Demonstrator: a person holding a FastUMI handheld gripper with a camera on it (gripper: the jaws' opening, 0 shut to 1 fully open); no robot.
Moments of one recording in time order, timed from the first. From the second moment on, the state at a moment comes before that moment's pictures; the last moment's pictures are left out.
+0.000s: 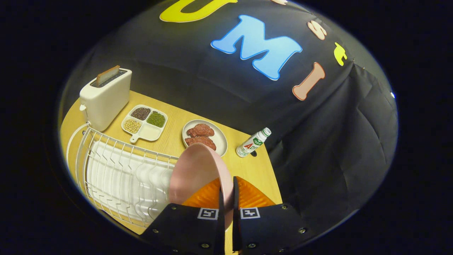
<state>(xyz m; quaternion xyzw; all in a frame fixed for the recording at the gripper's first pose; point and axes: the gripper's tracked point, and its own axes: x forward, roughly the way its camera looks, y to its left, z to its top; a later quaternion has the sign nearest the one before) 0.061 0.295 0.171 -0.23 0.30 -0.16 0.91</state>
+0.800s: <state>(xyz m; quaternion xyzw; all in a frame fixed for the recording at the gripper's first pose) -0.004 0.242 0.226 -0.11 0.29 -0.11 0.94</state>
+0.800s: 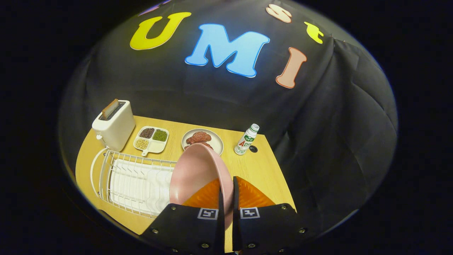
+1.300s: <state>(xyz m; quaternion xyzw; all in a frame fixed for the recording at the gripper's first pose) -0.070 0.195 0.214 -0.07 0.30 -0.05 0.95</state>
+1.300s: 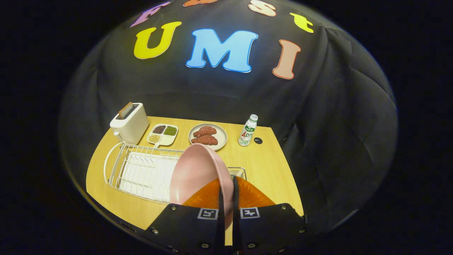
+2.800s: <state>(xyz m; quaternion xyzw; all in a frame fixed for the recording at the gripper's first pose) -0.129 0.201 -0.001 0.03 0.45 0.09 0.89</state>
